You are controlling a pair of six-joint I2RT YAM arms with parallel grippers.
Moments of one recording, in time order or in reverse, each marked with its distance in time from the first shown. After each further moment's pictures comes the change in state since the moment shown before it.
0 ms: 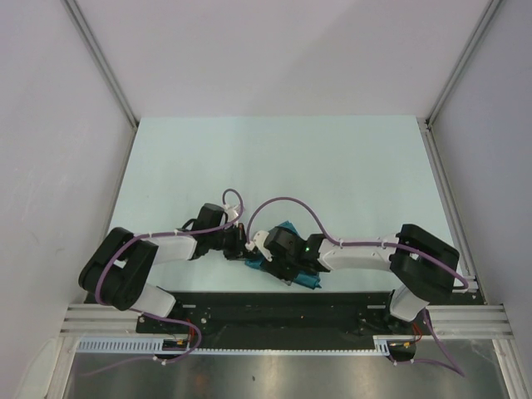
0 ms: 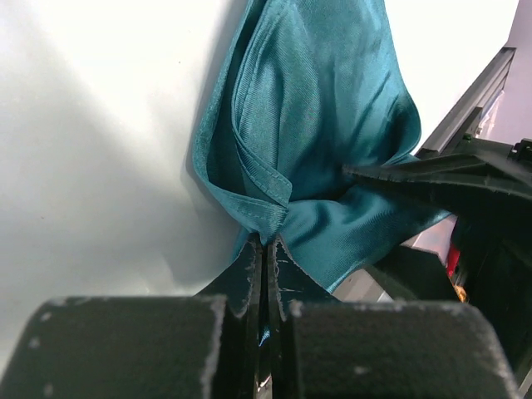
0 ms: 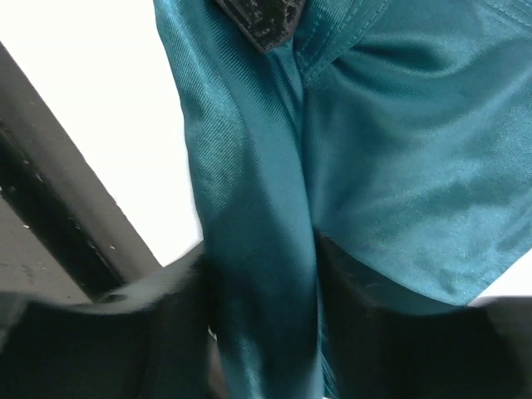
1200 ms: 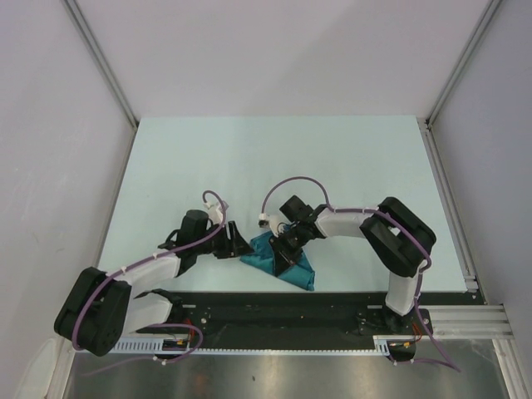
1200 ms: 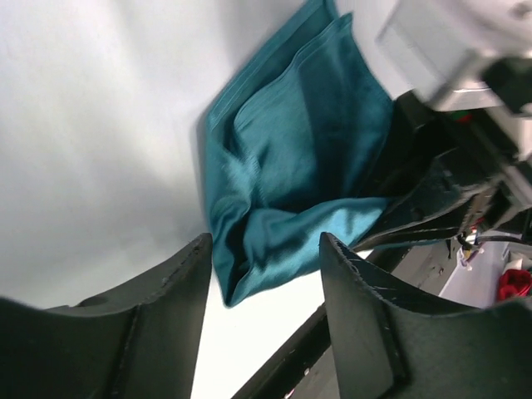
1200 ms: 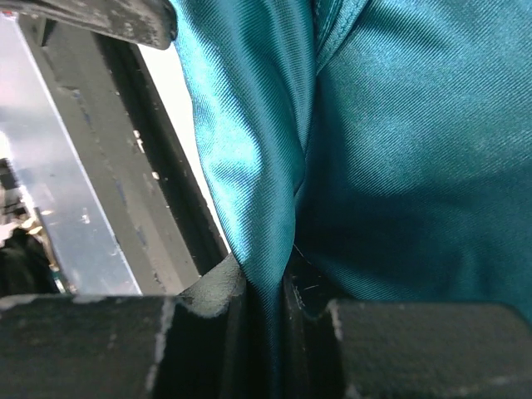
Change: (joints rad) left arm 0.053 -0.309 -0.132 0.003 -0.157 0.010; right arm -0.325 0.223 0.104 -0.014 -0.755 0.061
